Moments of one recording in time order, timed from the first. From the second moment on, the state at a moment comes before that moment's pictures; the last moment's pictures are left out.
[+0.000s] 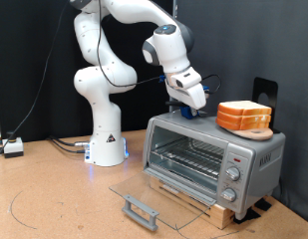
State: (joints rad) arm 0.24 -0.70 0.31 -2.87 0.70 2.27 -0.74
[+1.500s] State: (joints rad) arm 0.12 -0.85 0.06 -2.83 0.73 2.18 -0.79
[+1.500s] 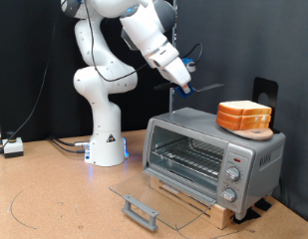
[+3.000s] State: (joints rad) arm -0.13 -0.65 0.03 -2.65 0.38 2.04 -0.78
